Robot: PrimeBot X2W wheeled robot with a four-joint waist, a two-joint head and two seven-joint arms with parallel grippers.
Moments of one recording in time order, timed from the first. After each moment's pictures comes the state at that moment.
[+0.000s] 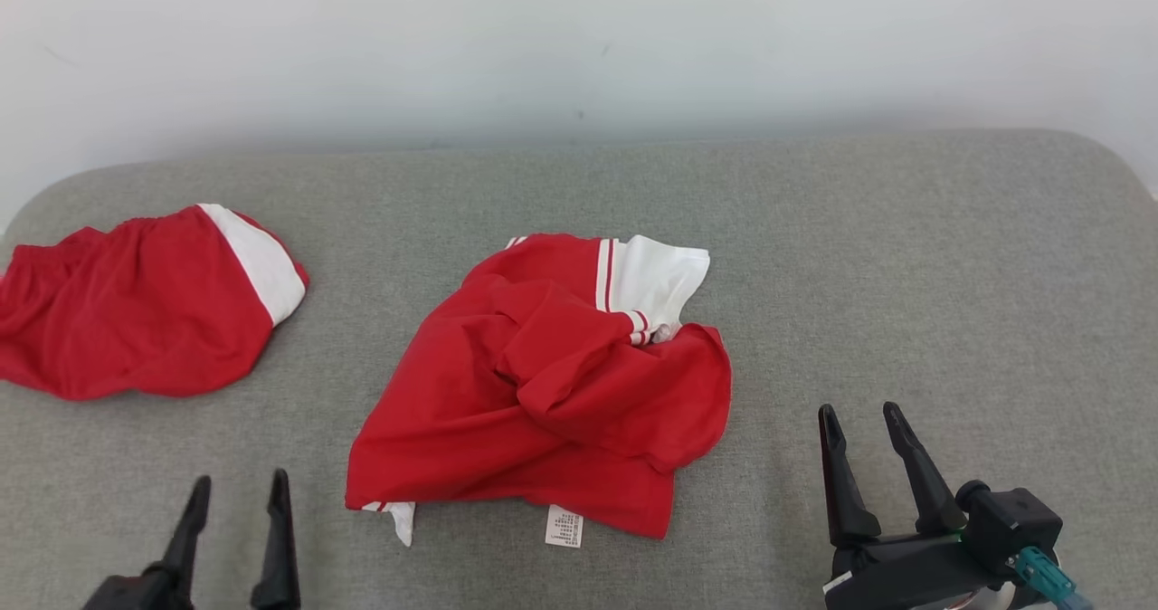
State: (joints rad) left arm 0.03 0.23 -0.09 0.10 -0.32 0.07 -0.26; right arm -0.09 -0.05 0.10 0.26 0.28 0.13 -0.26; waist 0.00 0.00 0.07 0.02
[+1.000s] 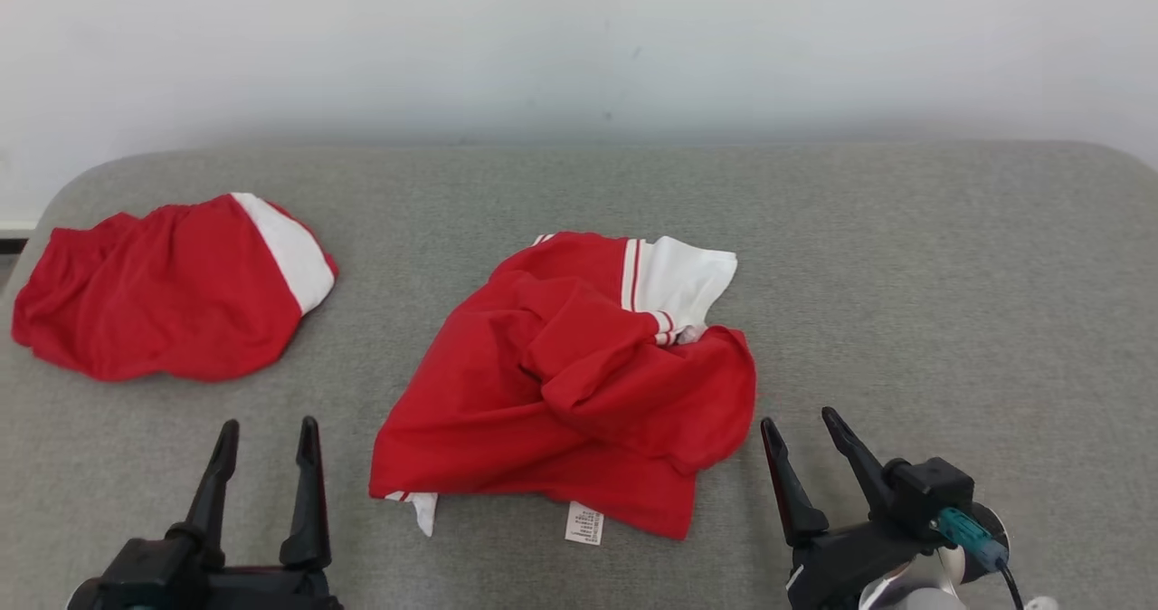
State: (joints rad) left arm -0.02 0.10 0.02 0.07 -0.19 -0.06 -0.26; right arm -0.21 -0.09 0.22 0.46 0.26 0.13 -0.25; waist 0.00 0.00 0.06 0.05
